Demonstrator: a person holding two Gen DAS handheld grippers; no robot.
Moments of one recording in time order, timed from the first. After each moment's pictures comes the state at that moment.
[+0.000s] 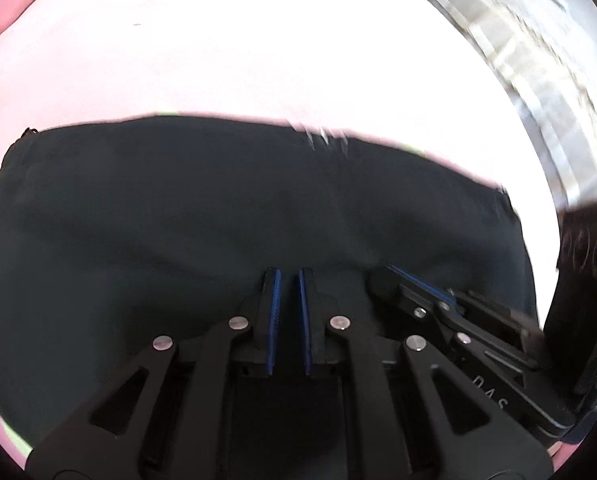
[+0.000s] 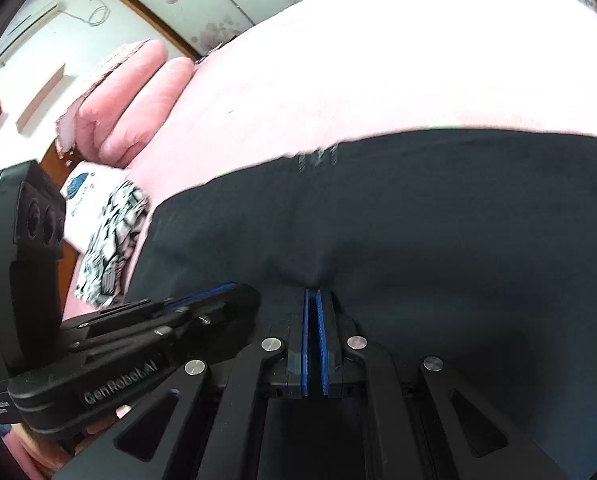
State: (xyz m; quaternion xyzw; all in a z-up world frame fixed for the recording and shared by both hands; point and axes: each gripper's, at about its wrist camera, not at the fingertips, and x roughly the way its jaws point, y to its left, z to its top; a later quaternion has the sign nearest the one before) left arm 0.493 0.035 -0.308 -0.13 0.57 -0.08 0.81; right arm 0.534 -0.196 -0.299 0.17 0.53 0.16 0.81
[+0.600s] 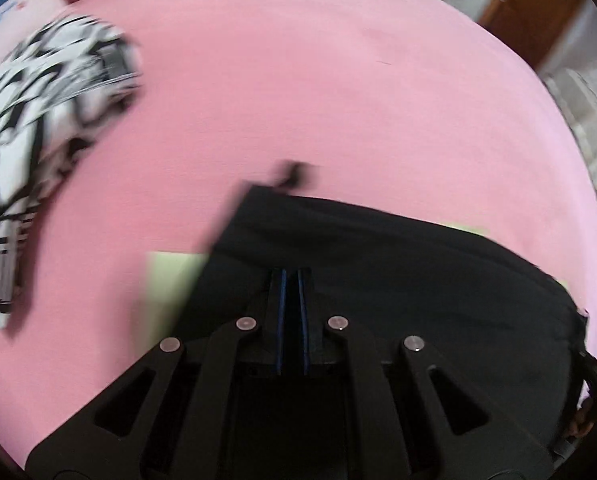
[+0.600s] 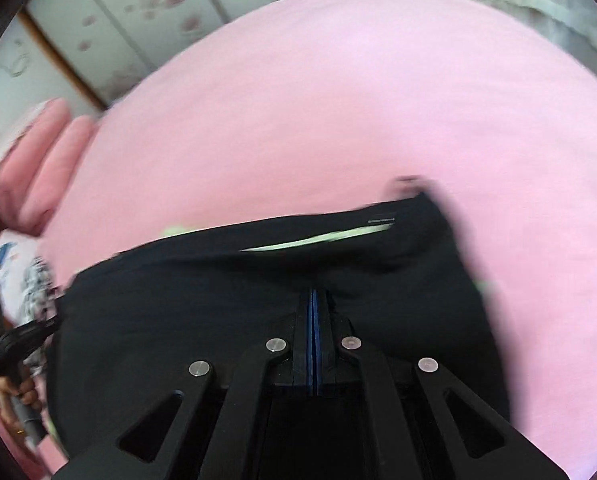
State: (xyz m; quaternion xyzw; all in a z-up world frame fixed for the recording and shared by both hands) left arm 0.528 0.217 -0.348 -0.17 0.54 0.11 0.82; right arm 0.559 -0.375 -0.307 0.15 0.51 -0.02 0.85
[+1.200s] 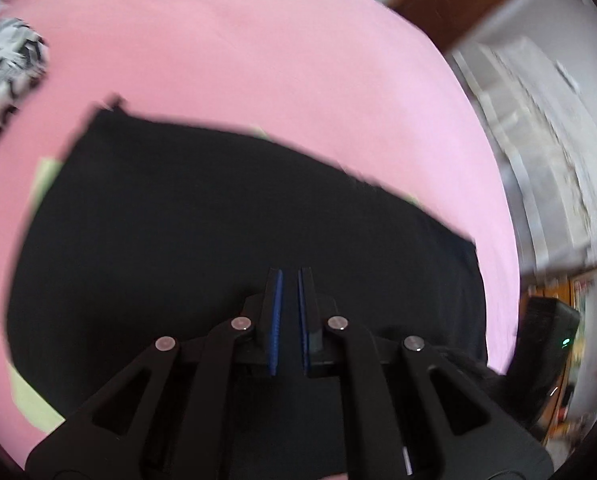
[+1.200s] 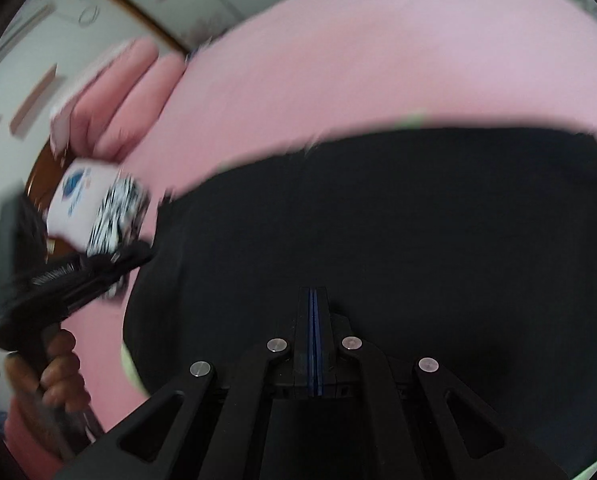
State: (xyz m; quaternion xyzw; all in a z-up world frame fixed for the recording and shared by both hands) left arm 0.480 0.082 -0.299 -0.23 0.55 -0.07 0.80; right arm 0.513 -0.203 -0.293 0.16 0.57 0.17 0.79
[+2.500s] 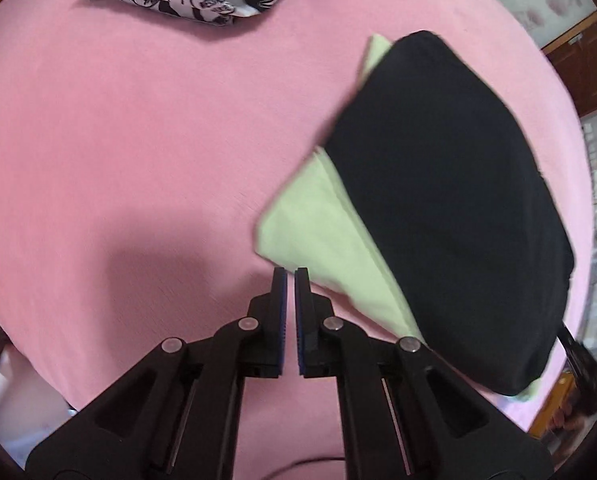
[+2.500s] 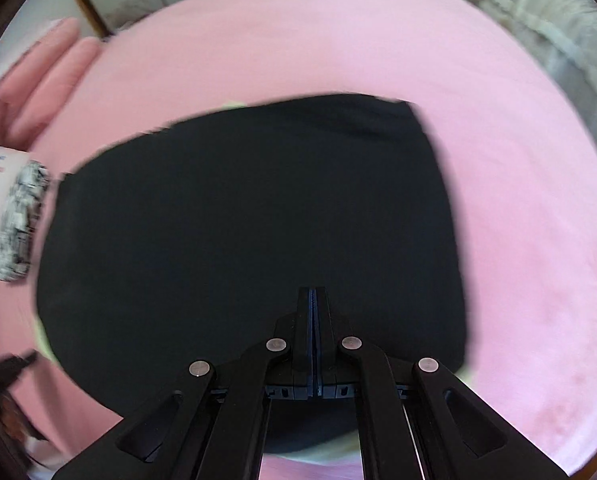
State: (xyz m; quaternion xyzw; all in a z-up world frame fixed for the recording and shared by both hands) left arm 0.262 0.189 -0.366 -0.30 0.59 0.17 0.73; right arm 0.503 -0.197 -0.281 0.07 0.59 0.03 0.80
